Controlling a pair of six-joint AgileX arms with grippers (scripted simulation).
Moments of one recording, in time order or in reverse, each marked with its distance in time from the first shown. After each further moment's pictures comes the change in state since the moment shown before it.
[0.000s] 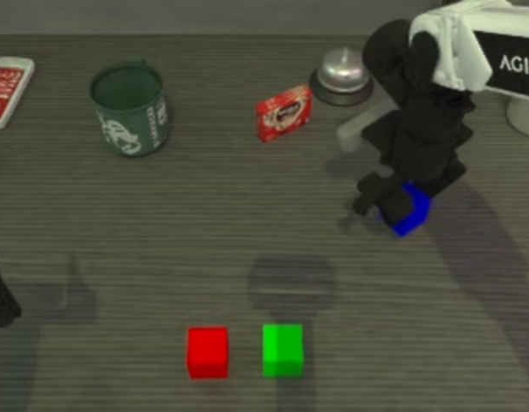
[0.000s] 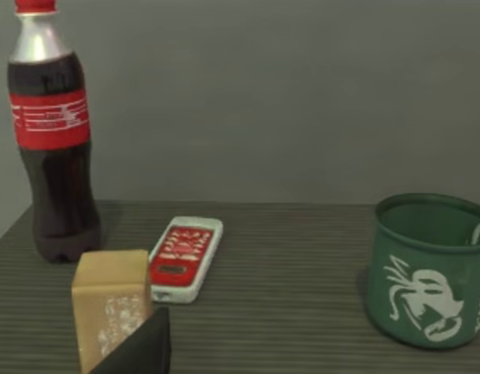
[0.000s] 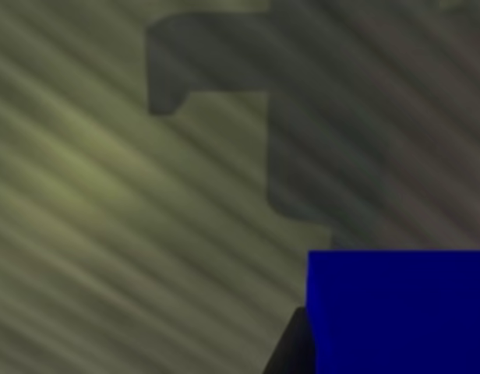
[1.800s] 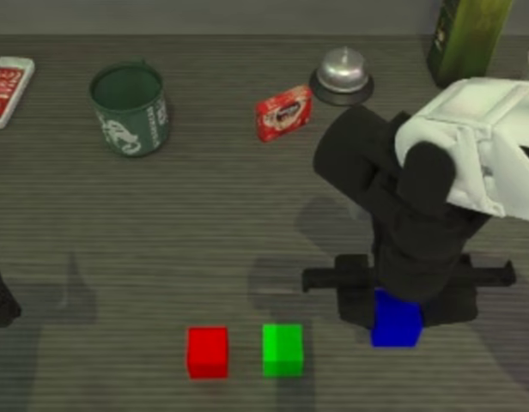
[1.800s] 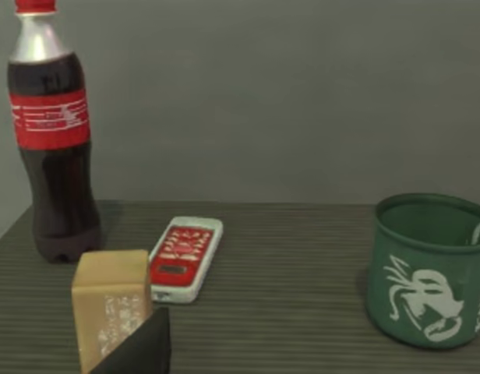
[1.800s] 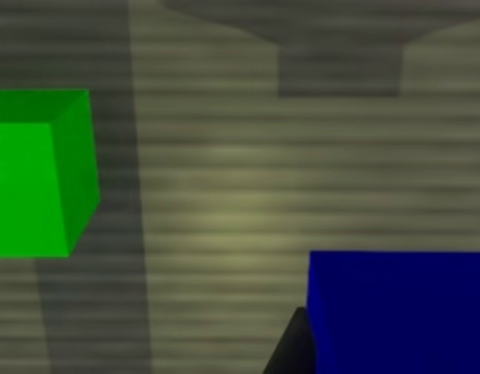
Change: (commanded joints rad) left arm 0.000 0.000 0.000 0.000 0.000 0.000; right arm 0.361 -0.497 -0.468 -0.030 0.010 1.012
